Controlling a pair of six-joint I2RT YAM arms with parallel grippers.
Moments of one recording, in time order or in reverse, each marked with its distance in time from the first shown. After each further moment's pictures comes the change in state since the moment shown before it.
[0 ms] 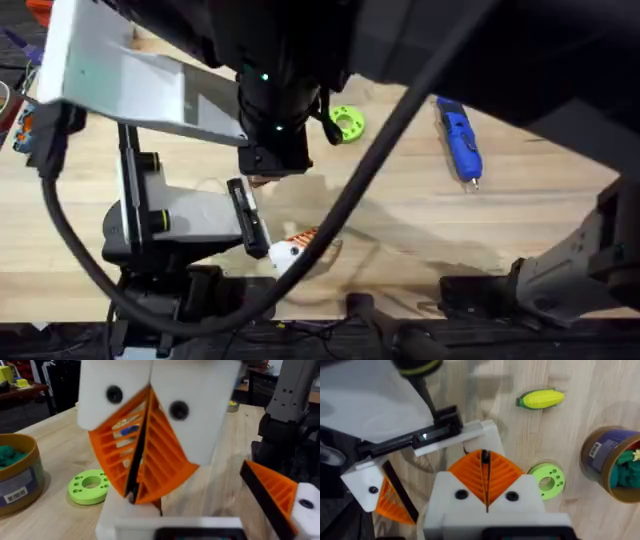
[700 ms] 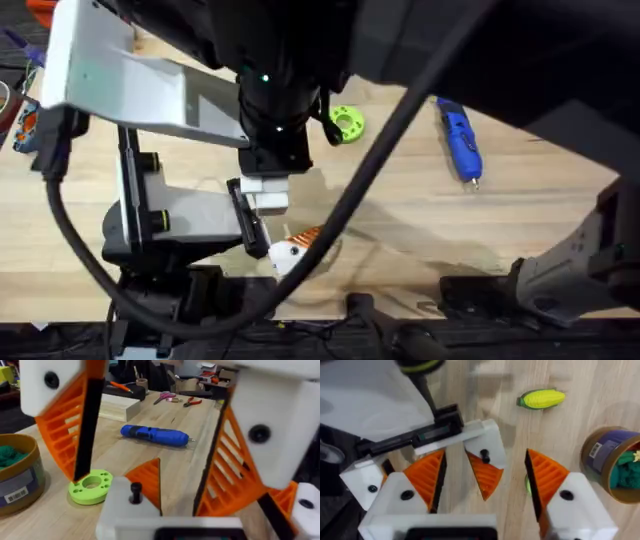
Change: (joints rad) left arm 0.000 0.000 0.000 0.000 0.000 0.000; right arm 0.000 0.000 -0.004 -0.001 0.000 0.011
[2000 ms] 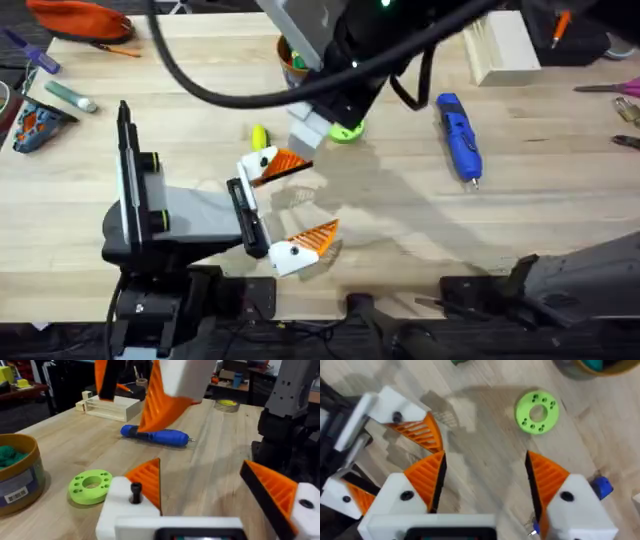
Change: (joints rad) left arm 0.000 0.000 0.000 0.000 0.000 0.000; right arm -0.197 -0.180 -0.147 -0.002 0.072 0.460
